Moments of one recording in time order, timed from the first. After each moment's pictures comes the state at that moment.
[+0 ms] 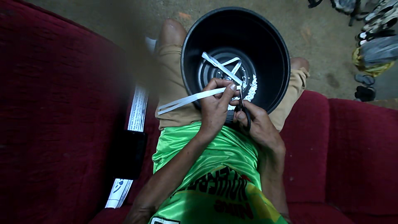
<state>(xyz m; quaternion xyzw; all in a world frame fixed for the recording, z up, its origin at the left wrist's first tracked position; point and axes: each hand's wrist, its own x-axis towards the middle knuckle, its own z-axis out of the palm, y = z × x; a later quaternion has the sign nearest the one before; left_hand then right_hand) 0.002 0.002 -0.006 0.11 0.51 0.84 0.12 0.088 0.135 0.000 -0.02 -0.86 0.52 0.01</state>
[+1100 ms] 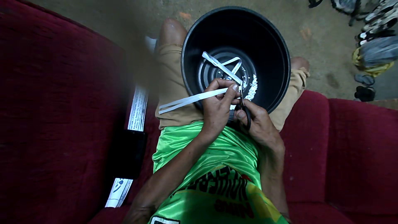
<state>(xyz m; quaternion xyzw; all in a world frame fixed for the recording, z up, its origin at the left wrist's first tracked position) 0.001 0.009 -0.008 0.11 0.49 0.86 0.11 0.087 0.134 -0.001 -0.01 -0.85 0.52 0.03</state>
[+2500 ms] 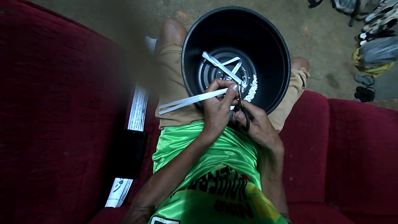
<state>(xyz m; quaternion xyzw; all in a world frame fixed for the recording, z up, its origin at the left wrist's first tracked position) 0.010 0.003 -0.003 0.11 0.52 0.84 0.12 0.088 0.132 -0.001 -0.02 -0.85 0.53 0.01</state>
